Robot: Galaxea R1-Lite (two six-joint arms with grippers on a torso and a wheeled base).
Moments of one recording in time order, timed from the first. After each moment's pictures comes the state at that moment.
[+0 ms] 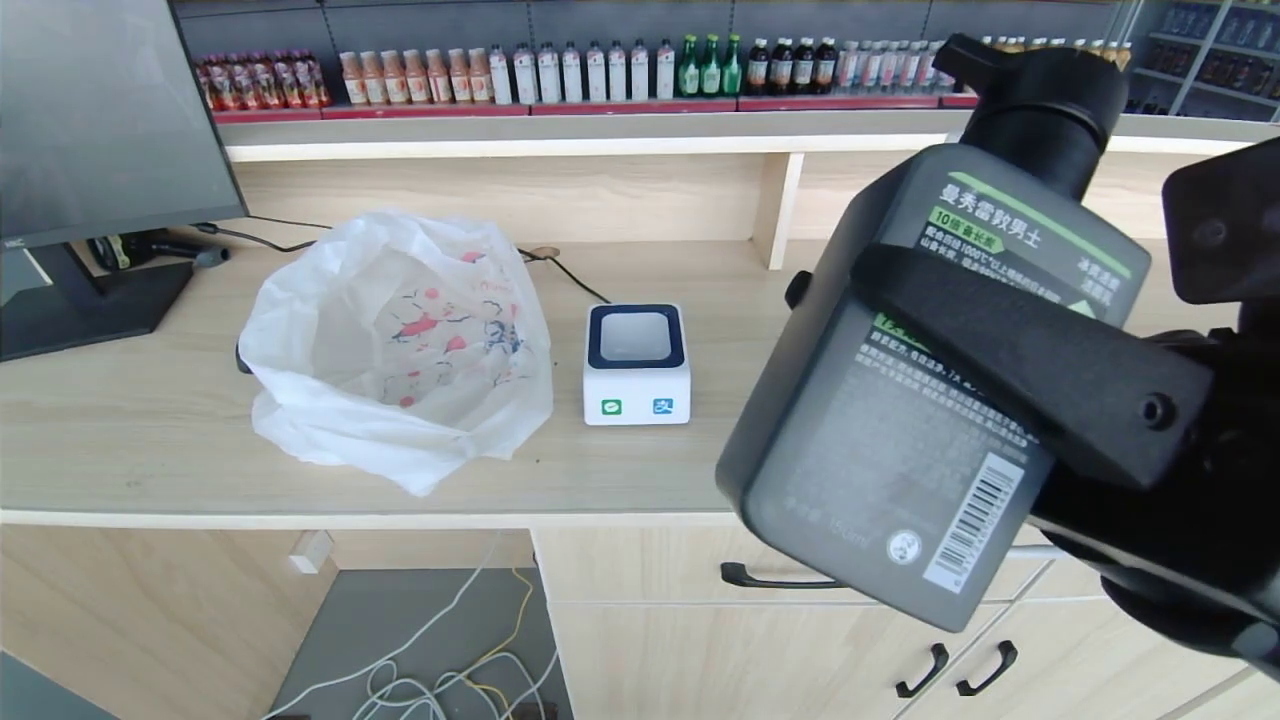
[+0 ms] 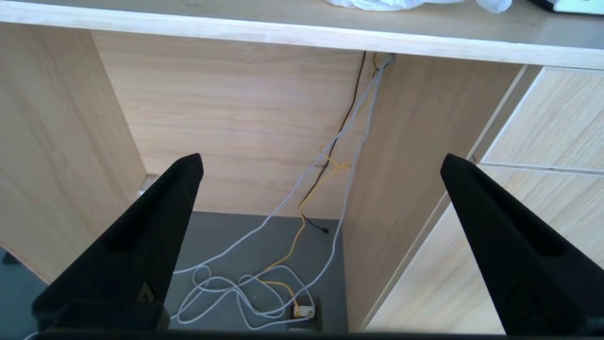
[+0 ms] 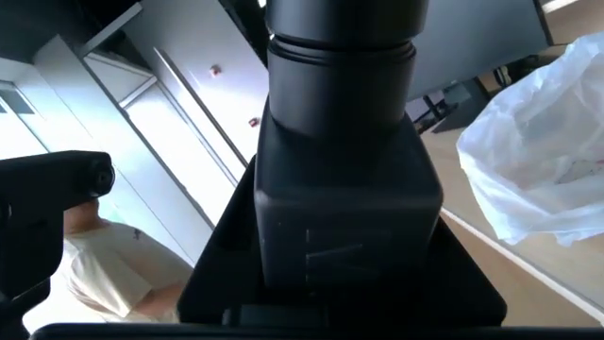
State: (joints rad) left arm 0.00 0.00 0.00 0.00 0.00 0.00; right arm 0.88 1.49 -0.56 -1.47 0.39 0.75
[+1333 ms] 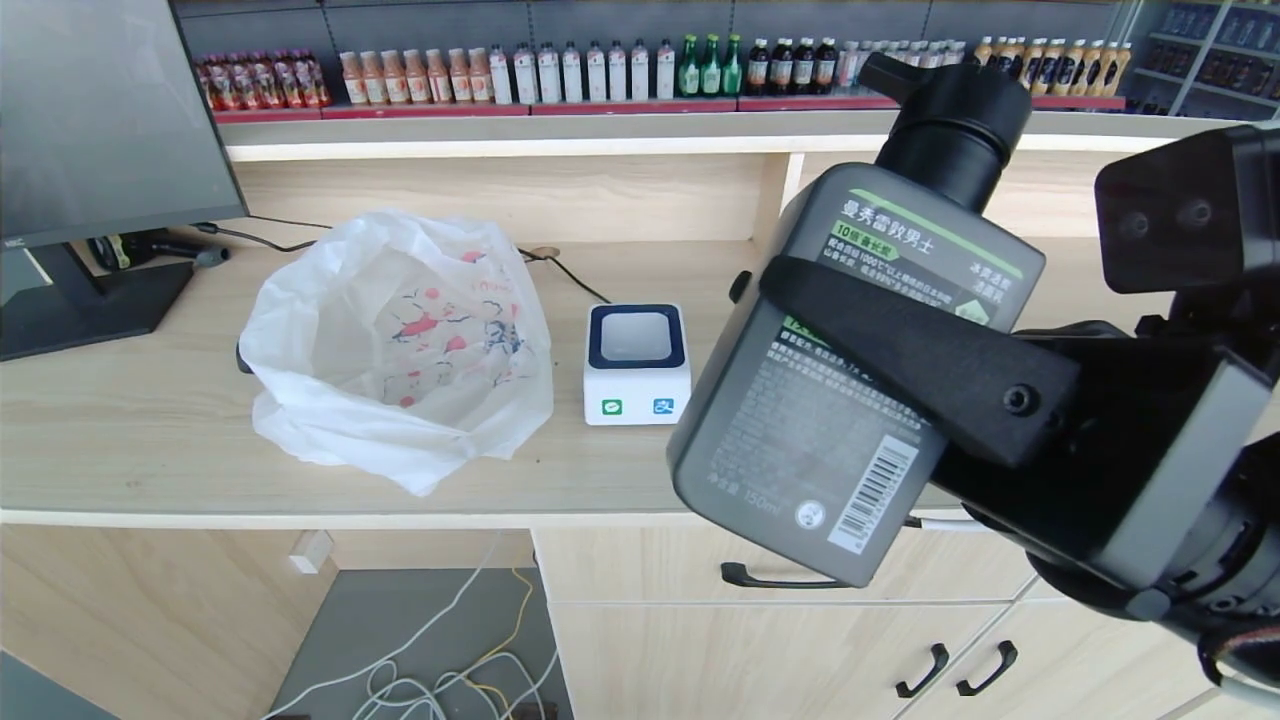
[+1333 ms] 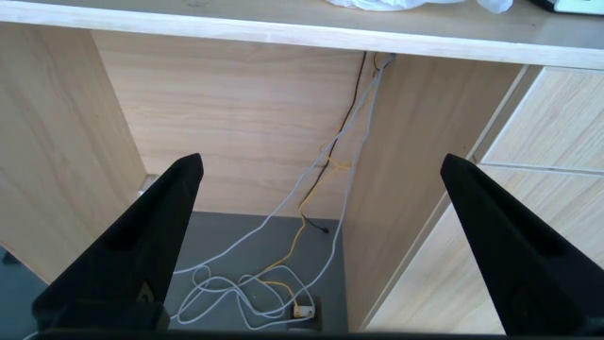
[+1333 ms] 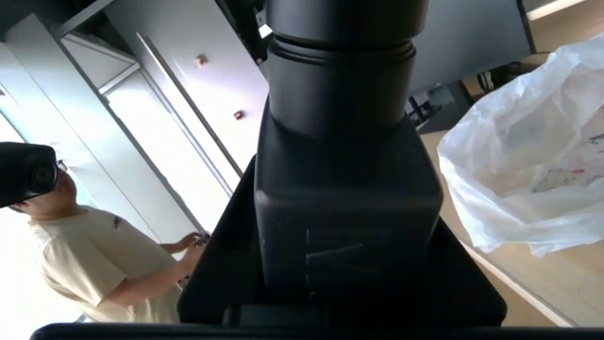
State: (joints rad) left arm 0.00 0.00 0.00 0.00 0.00 0.00; right arm 0.87 1.55 -0.61 -1.46 0.39 0.68
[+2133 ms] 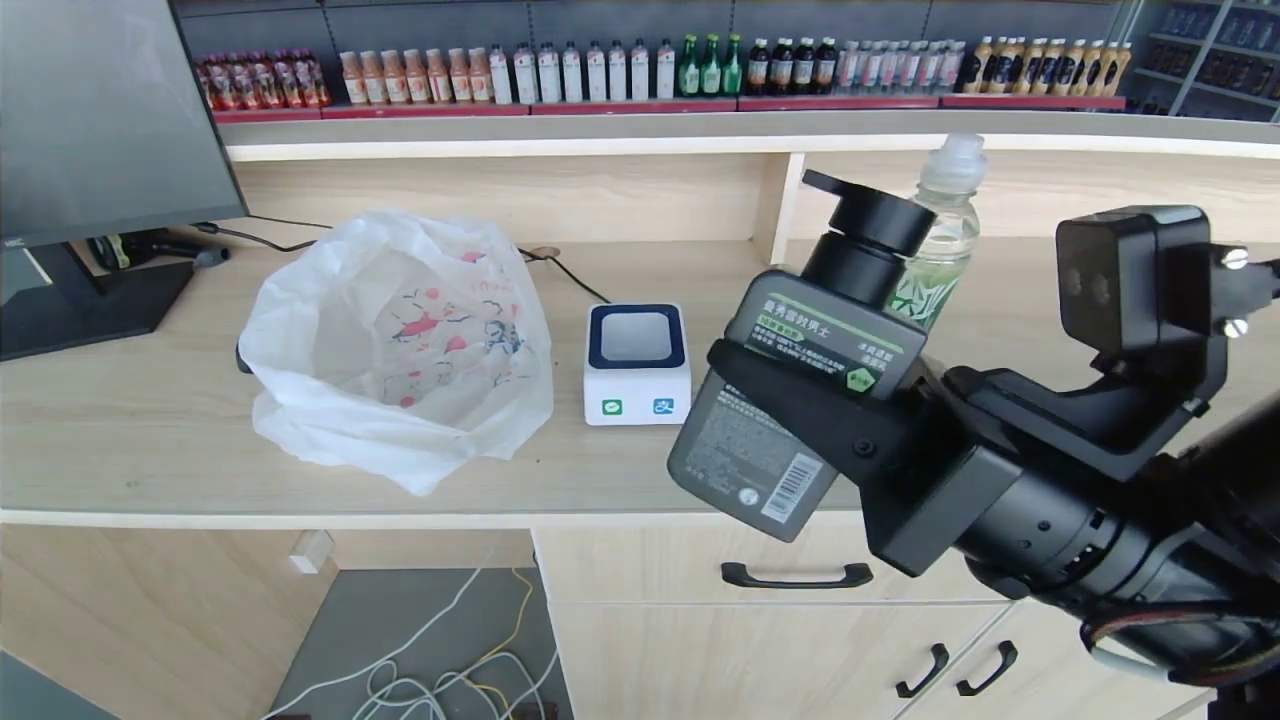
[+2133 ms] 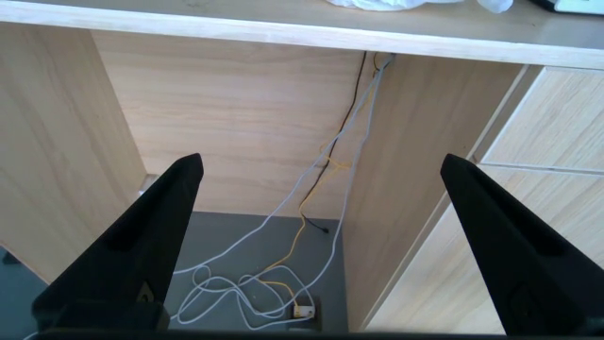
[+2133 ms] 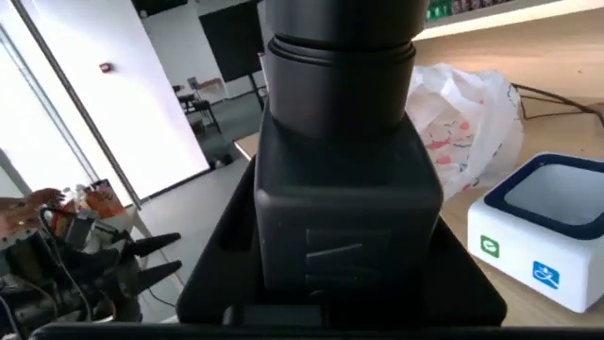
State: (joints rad) left arm 0.00 0.00 0.00 0.00 0.00 0.00; right arm 0.81 1.61 -0.57 -1.43 0.29 0.30
